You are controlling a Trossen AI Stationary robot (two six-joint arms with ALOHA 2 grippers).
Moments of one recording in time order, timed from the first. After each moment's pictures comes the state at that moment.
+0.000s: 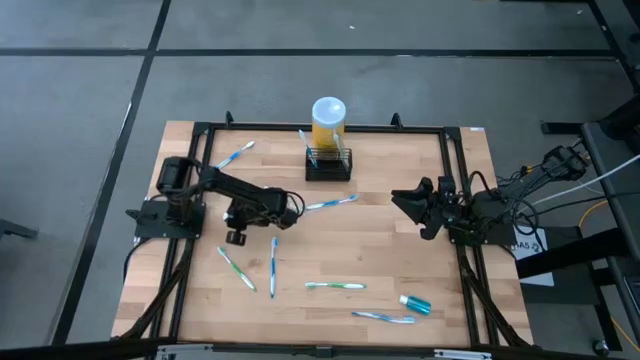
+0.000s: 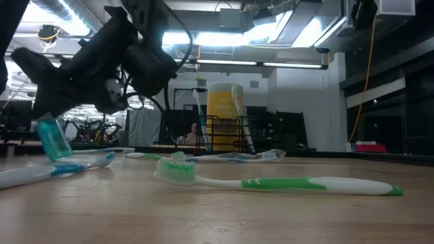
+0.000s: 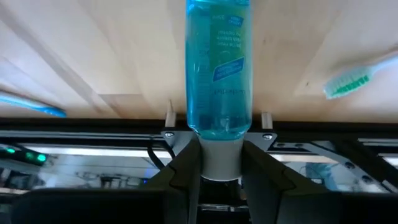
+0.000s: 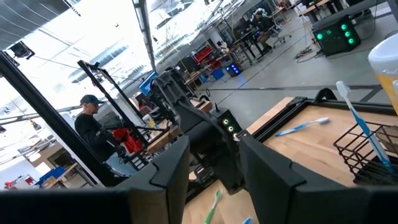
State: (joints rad) left arm -0.04 1.88 1.15 -1.57 -0.05 -0.04; right arm 0.54 0.77 0.50 0.44 0.77 0.54
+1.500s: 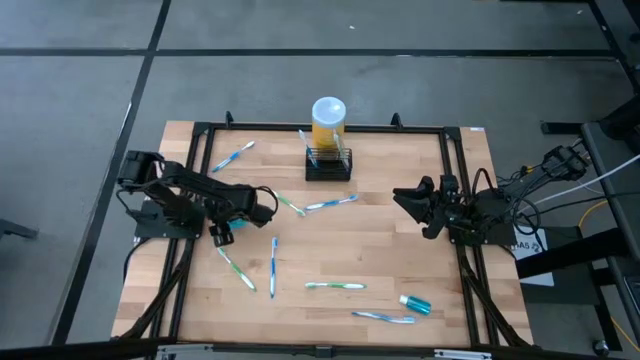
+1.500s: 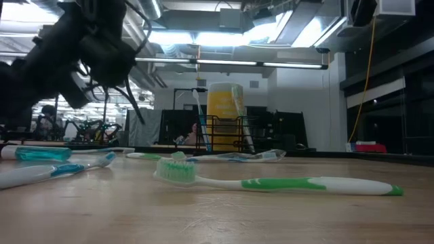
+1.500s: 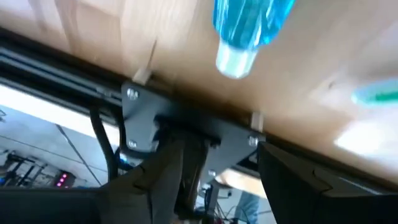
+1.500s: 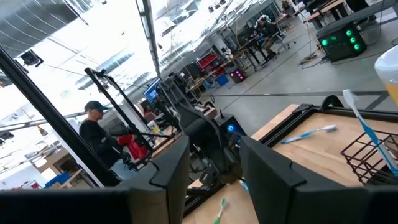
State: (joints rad) left arm -0.07 1.58 0.84 -1.44 0.02 -0.46; right arm 0.55 0.77 0.50 0.49 0.77 0.51
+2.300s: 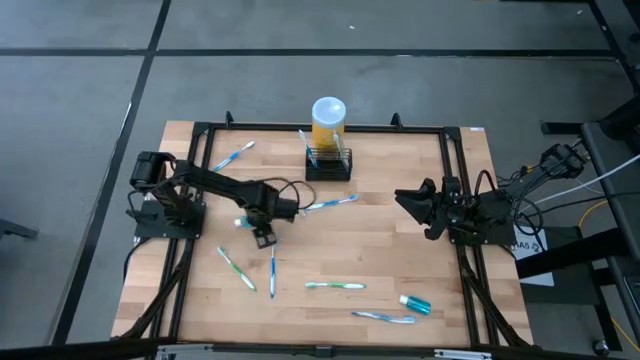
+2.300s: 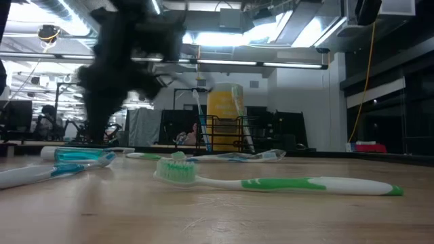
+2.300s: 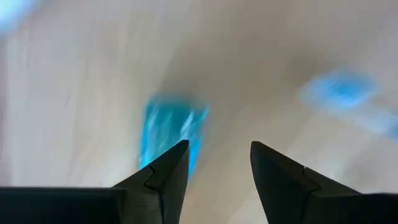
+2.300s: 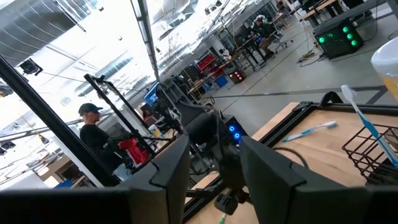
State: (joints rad) left arm -0.04 1.67 1.03 -0.97 0.02 -0.47; right arm 0.59 0.77 0.50 0.50 0.83 0.54
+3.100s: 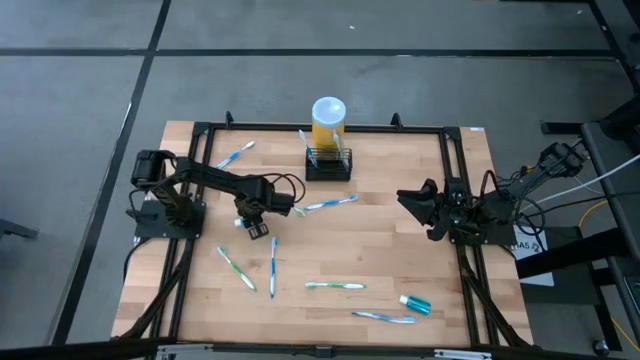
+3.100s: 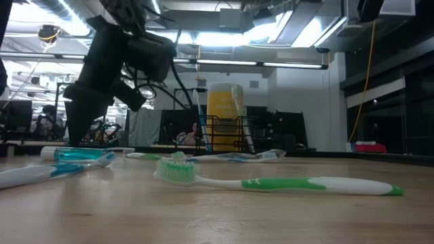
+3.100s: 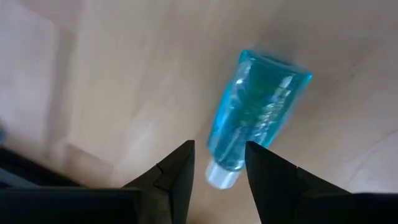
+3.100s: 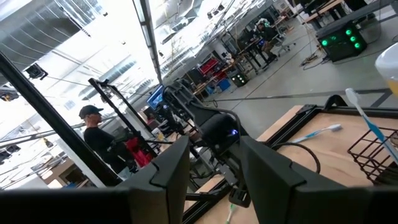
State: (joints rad) left arm 0.04 1.67 0.96 -1.12 -0.07 -0.51; right arm 0.62 0.77 0.50 0.54 0.86 0.51
